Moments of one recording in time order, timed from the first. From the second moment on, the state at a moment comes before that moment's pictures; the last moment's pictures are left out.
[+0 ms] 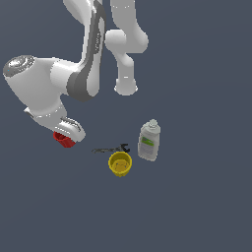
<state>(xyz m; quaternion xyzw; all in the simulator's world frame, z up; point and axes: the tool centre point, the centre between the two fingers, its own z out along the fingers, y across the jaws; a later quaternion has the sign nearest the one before) 0.015 -0.241 0.182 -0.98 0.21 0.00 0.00</state>
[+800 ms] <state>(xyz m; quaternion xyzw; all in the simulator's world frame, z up) 0.006 -0.246 0.358 -0.98 0.21 0.00 0.00</state>
